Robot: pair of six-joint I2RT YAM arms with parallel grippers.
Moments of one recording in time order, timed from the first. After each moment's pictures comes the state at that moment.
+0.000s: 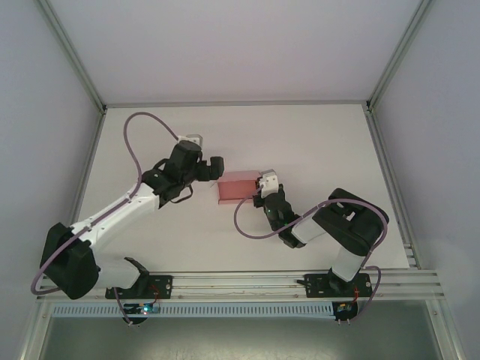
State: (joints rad) left arm -0.54 1.30 1.02 -0.39 -0.14 -0.50; right arm 0.82 1.74 0.40 1.09 0.56 0.09
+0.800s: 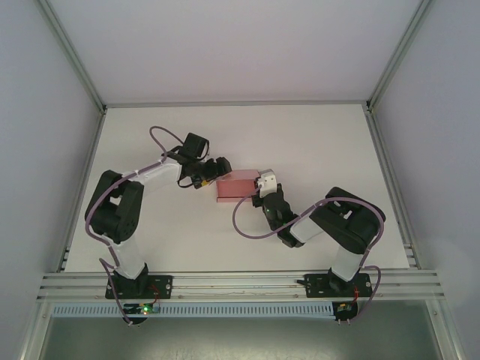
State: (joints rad) left arm -0.38 1.81 1.14 -0.34 0.42 -0.79; right arm 0.82 1.76 0.41 1.11 0.55 0.08
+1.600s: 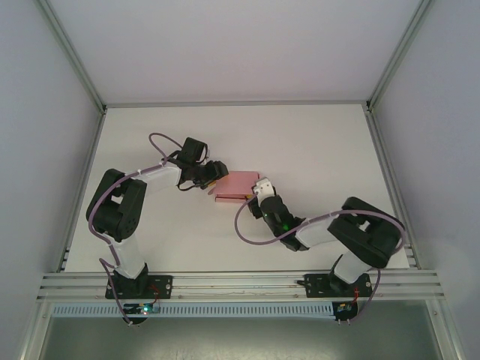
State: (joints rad) left arm -0.37 1.81 1.06 -0.21 0.46 -0.84; right arm 0.88 1.56 0.39 0.74 0.45 0.11
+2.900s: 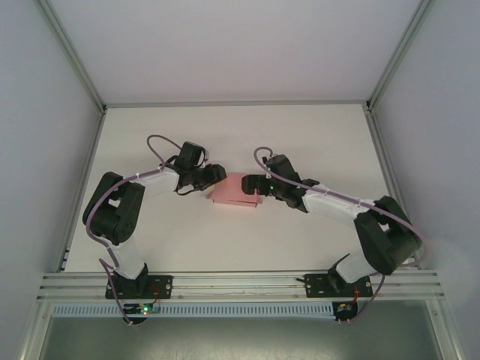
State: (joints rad) left arm -0.37 1.77 0.98 -0.12 0.45 -0.78; right arm 0.59 1.52 0.79 -0.07 -0.07 0.56
